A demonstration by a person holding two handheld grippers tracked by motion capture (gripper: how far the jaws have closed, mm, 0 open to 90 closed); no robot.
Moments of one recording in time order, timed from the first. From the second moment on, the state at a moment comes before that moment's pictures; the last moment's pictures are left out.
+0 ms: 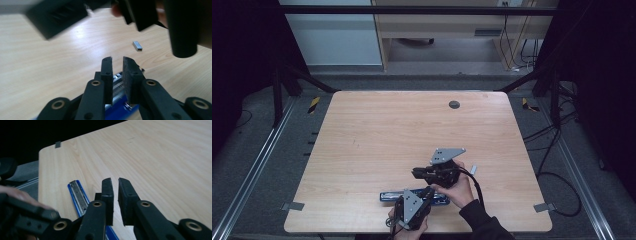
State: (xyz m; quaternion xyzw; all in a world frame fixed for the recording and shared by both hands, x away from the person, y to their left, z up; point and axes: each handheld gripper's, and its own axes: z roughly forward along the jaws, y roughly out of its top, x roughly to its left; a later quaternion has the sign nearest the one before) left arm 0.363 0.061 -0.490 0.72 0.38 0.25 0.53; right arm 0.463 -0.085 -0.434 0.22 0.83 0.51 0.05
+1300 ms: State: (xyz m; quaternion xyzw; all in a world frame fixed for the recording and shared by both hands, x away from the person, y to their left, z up) left arm 0.412 0.175 -0.429 0.76 0.36 0.28 0.46; right arm 0.459 -0.219 -0.420 0.39 0.78 0.45 0.18
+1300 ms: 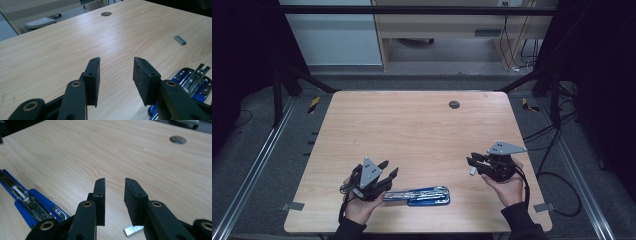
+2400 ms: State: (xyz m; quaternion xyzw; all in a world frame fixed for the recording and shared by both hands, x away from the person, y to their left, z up) left arm 0.399 0.259 -0.459 0.75 0.43 0.29 0.41; right arm 0.464 -0.220 -0.465 0.51 0.77 0.34 0.19
